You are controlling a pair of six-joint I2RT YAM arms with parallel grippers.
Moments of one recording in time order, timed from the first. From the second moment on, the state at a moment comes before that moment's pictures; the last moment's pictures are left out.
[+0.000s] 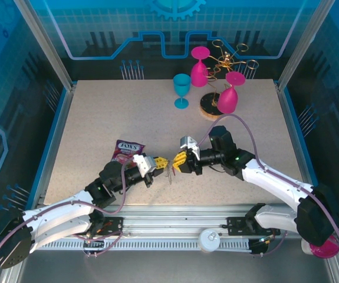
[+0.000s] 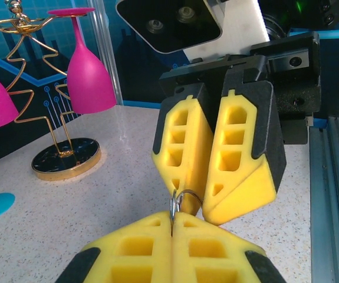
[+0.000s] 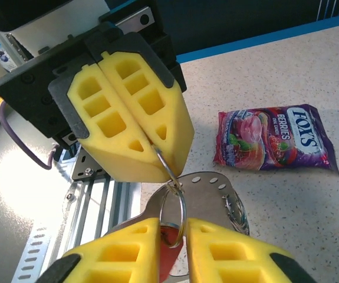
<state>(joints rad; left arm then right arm) -0.81 0.83 0.28 0.53 0.22 0.10 0.64 1.18 0.73 -0.06 -0.84 -0.18</state>
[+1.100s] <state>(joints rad) -0.79 0.87 0.28 0.55 0.24 0.15 0.59 1.27 0.81 -0.14 -0.95 -0.11</state>
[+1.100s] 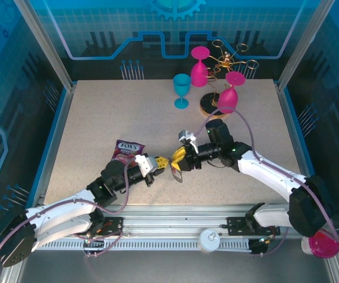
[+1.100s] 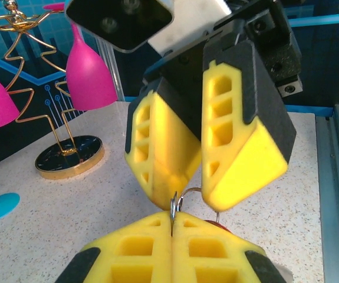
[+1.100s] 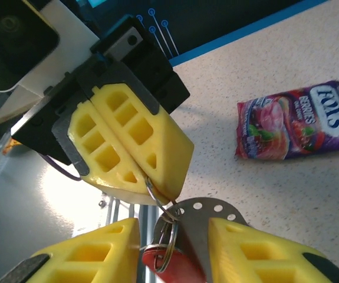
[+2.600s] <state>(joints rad) -0.79 0.89 0.31 0.52 0.18 0.15 0.62 1.30 0.82 -0.07 -0.87 -0.38</state>
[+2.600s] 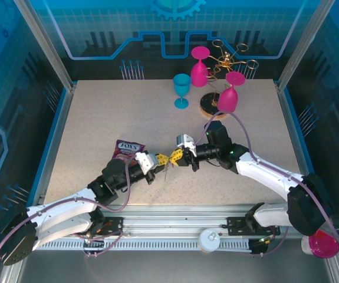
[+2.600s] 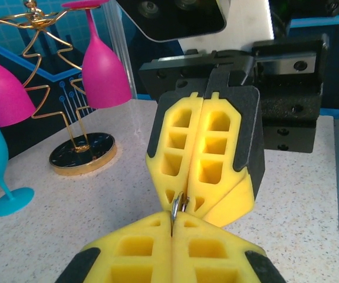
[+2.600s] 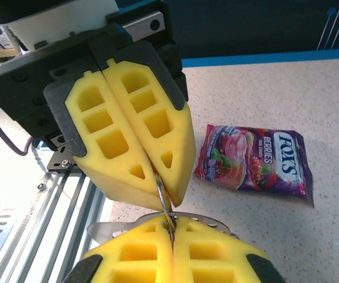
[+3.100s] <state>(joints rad) -0.79 0.91 0.49 0.16 0.20 0.27 0.68 1.36 1.10 -0.60 -0.68 -0.63</state>
